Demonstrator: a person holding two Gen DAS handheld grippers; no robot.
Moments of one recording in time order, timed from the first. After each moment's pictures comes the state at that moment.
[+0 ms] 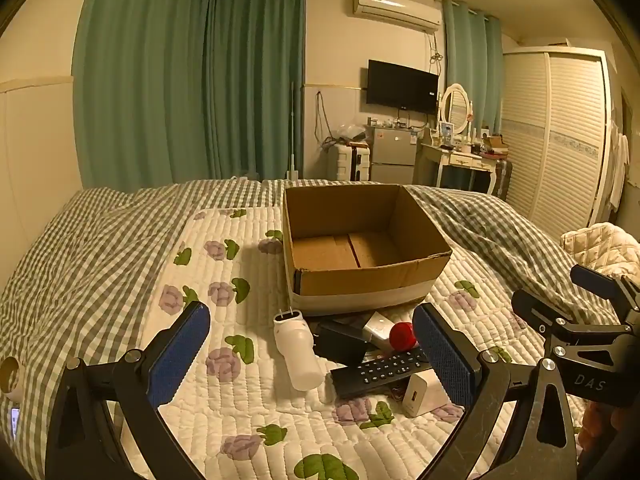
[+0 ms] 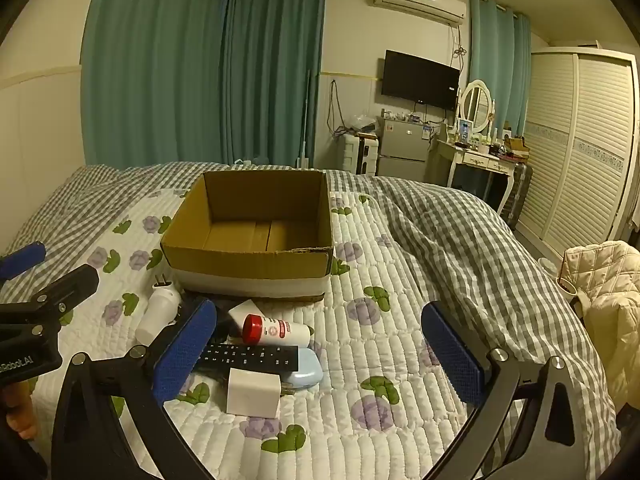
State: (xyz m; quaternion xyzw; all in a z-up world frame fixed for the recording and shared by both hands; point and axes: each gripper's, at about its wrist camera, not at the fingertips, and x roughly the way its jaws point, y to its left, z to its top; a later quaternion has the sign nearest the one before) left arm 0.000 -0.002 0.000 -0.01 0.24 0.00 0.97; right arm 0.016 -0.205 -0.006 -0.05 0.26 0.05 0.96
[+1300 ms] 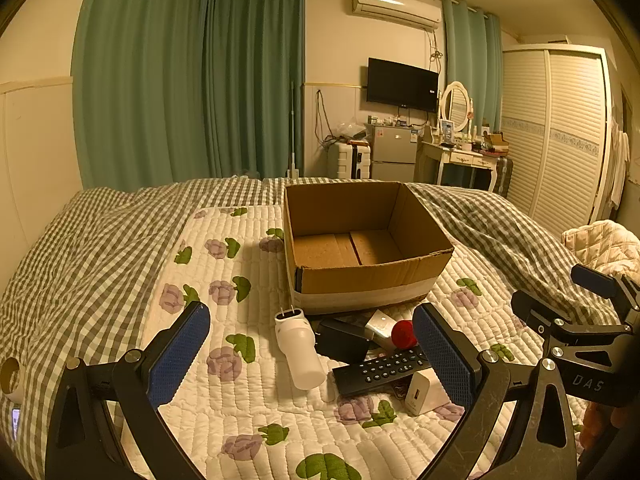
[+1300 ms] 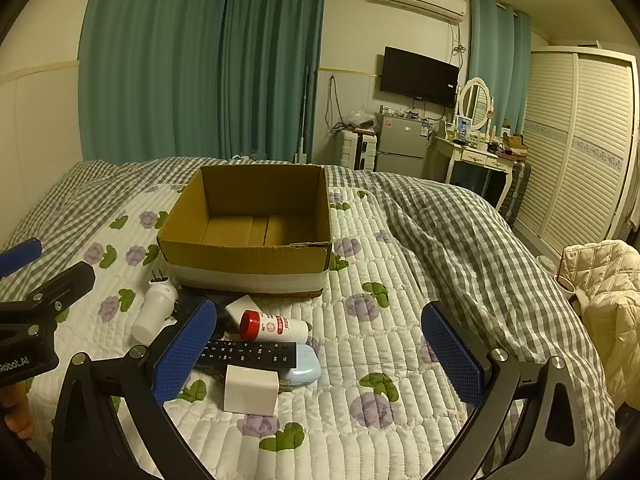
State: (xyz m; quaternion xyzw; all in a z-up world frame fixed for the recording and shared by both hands) left arm 0.002 0.001 -0.003 -0.01 0.24 0.00 0.97; right arm 0.015 -0.203 -0.006 -0.05 0.26 0.04 0.96
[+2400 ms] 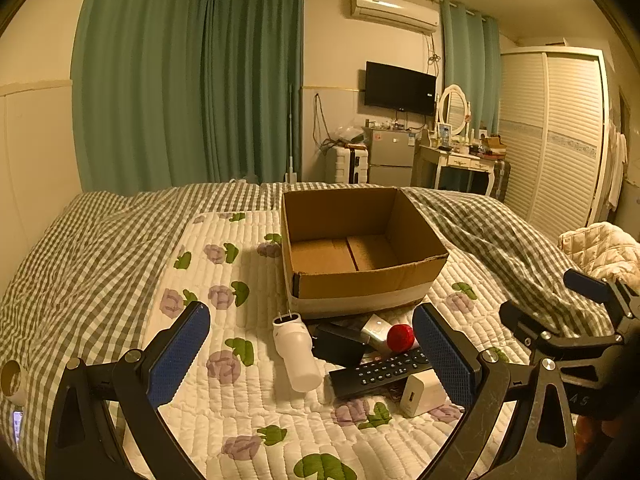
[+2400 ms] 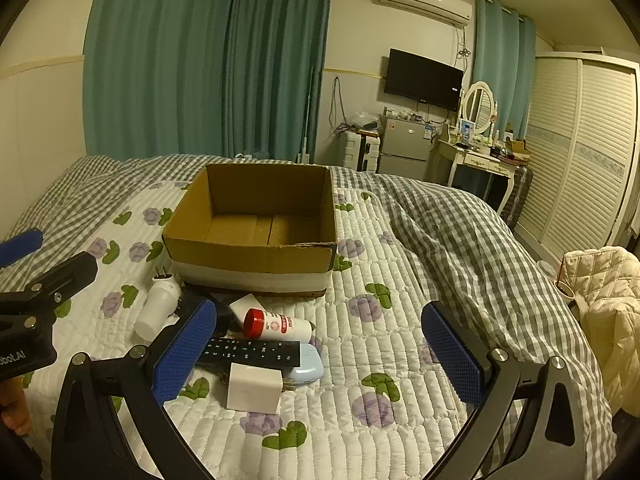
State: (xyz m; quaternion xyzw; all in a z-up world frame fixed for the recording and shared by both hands) left arm -0.003 -0.002 0.006 -0.01 0.24 0.00 0.97; right arm 0.011 -0.196 -0.006 -0.06 0.26 0.05 0.96
